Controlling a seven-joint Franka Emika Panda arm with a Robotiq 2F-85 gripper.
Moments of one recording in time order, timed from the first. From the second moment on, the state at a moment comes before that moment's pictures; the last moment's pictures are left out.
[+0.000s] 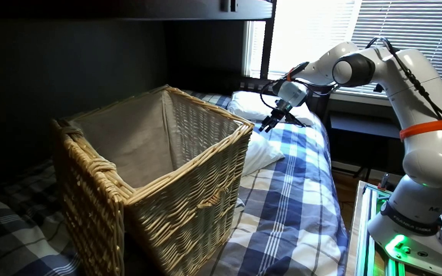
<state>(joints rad) -0.51 0.77 -0.15 -1.58 0.93 2.23 -1.09</state>
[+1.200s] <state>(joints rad) -0.65 1.11 -0.03 -1.17 0.93 2.00 -0.95</state>
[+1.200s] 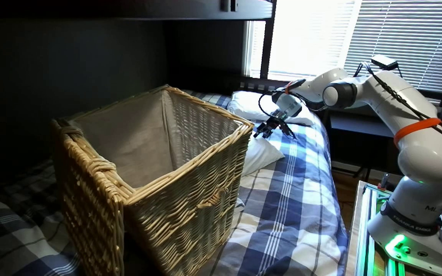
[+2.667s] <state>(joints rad) -0.77 1.30 0.10 -0.74 0.93 1.76 -0.64</state>
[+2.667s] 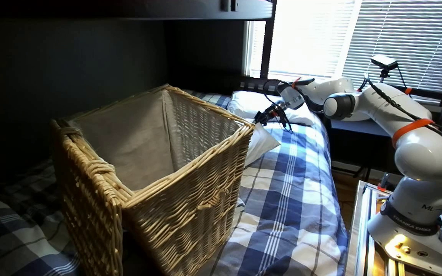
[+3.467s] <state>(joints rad) -0.96 1.36 0.13 -0.55 1.03 1.88 -0.49</state>
